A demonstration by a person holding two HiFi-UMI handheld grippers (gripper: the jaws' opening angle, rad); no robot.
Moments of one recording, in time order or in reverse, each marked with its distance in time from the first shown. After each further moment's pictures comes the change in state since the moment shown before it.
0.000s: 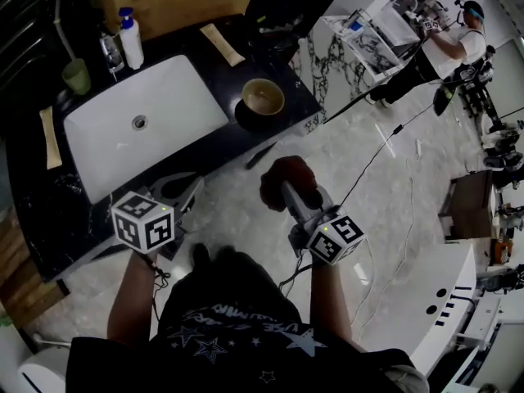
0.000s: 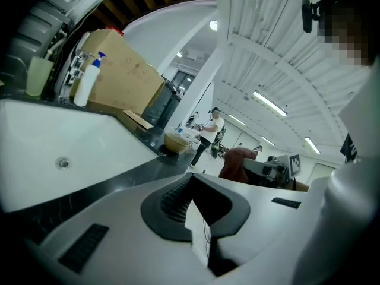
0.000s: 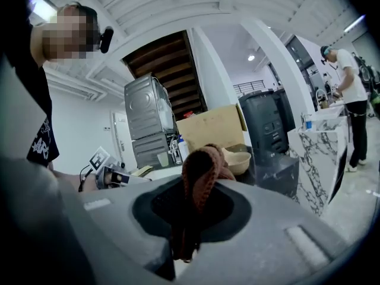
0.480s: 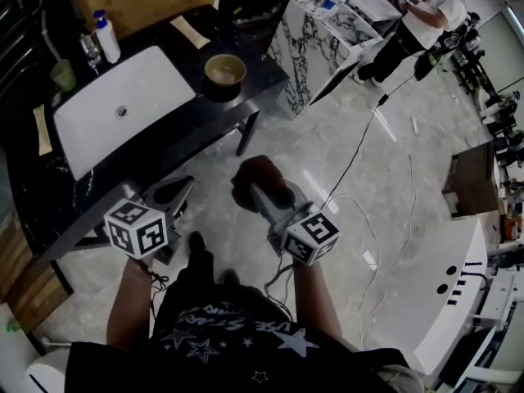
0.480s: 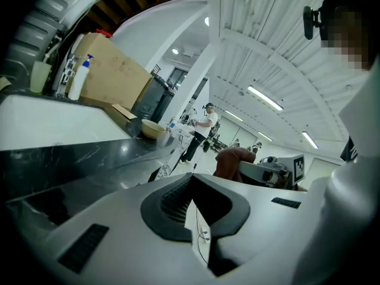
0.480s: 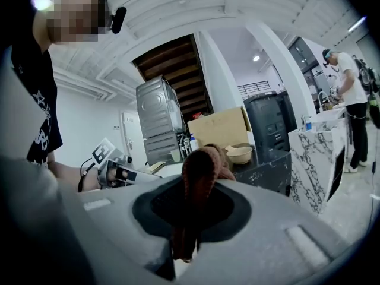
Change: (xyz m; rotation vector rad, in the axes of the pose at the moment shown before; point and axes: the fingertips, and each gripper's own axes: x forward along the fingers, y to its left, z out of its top) left arm -0.007 -0.106 -0.058 0.026 0.028 -0.004; right arm -0.092 0.047 -0.034 -0.025 0.004 0.045
